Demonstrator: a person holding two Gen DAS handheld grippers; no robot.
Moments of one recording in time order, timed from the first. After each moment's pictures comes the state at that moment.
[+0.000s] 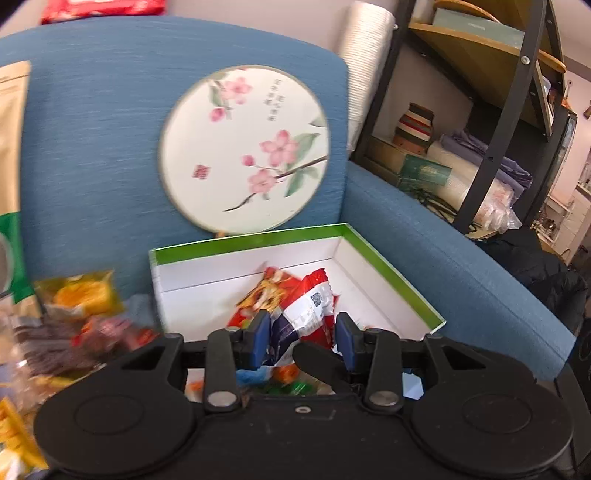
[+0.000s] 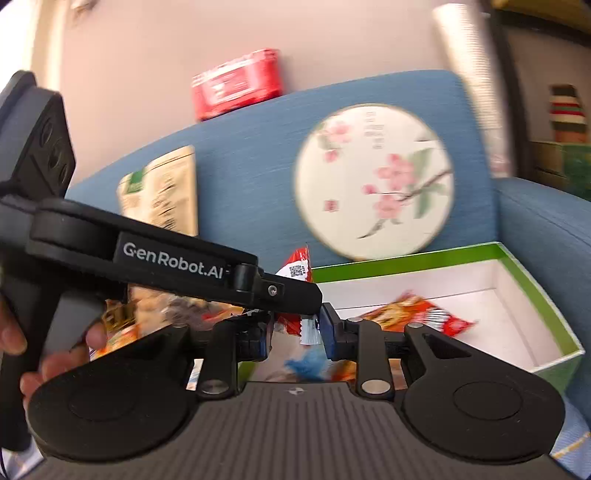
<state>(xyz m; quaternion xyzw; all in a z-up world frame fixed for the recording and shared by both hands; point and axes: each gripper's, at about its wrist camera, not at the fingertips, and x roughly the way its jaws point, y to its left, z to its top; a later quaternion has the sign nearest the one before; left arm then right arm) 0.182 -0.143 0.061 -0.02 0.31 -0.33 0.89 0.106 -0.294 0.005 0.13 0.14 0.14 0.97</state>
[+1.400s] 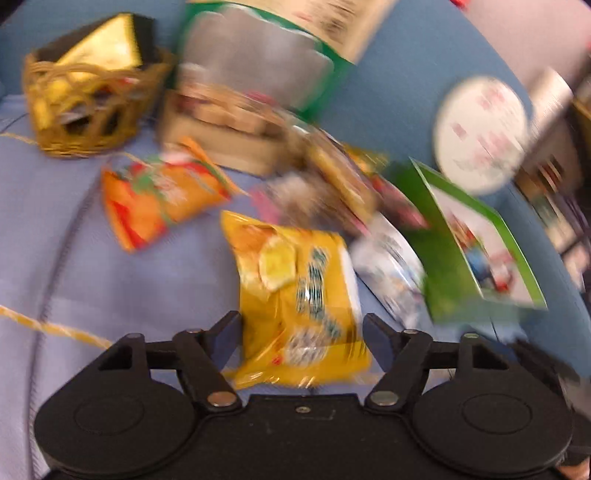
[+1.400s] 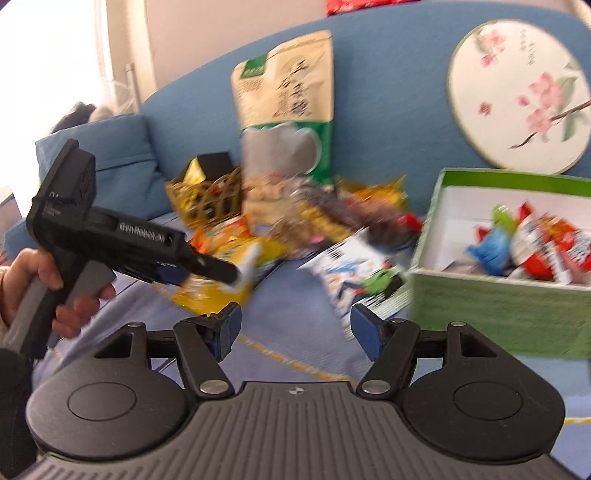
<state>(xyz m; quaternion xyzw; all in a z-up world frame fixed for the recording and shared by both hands) 0.146 0.087 -0.024 -0.15 0.41 -0.19 0.88 0.083 -0.178 -0.030 0.06 0.24 0.32 0.91</state>
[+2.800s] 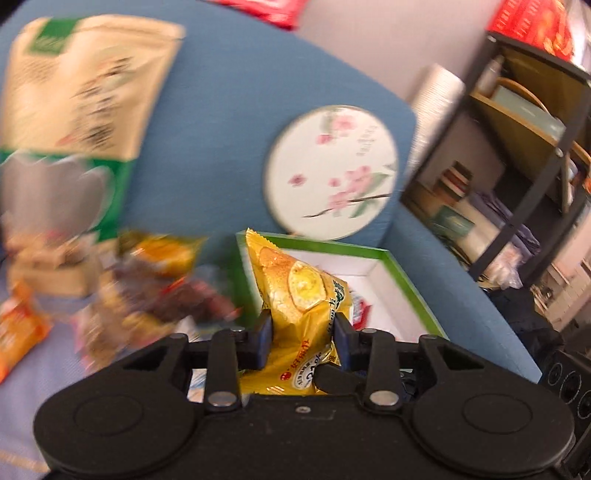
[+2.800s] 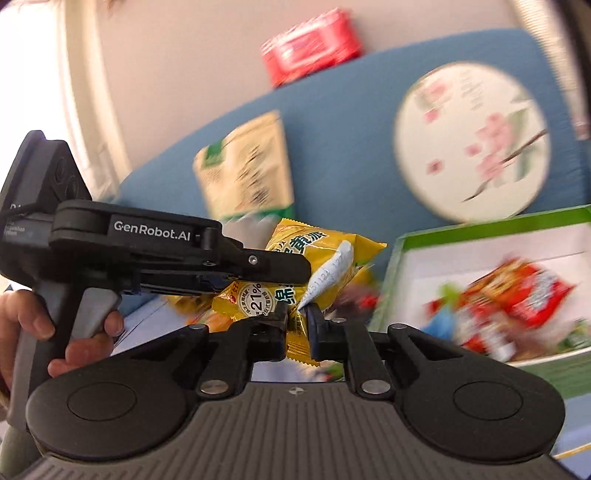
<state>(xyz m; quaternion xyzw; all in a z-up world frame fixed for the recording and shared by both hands) 0.166 -0.043 0.073 -0.12 0.32 -0.29 0.89 0.099 -0.247 0.031 0.16 0.18 0.25 0.94</state>
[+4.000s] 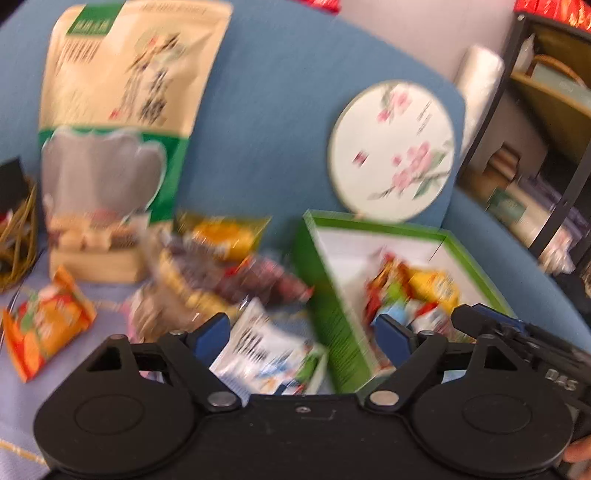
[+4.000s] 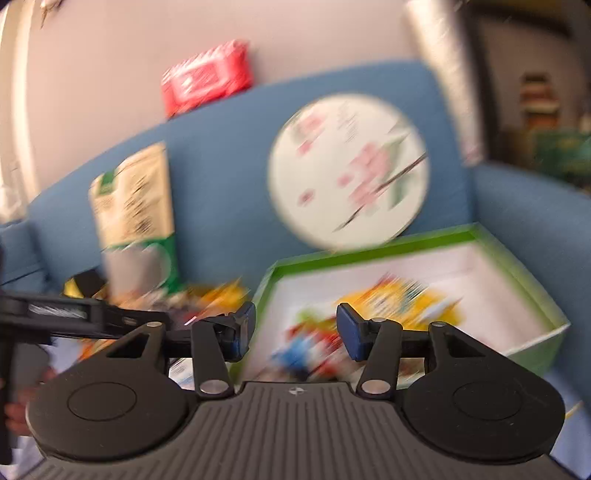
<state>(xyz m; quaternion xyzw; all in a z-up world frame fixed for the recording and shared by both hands) 0.170 -0.016 0.023 -0.08 0.33 -0.21 0.92 0.100 -0.265 0.011 0.14 0.20 0.13 0.96</state>
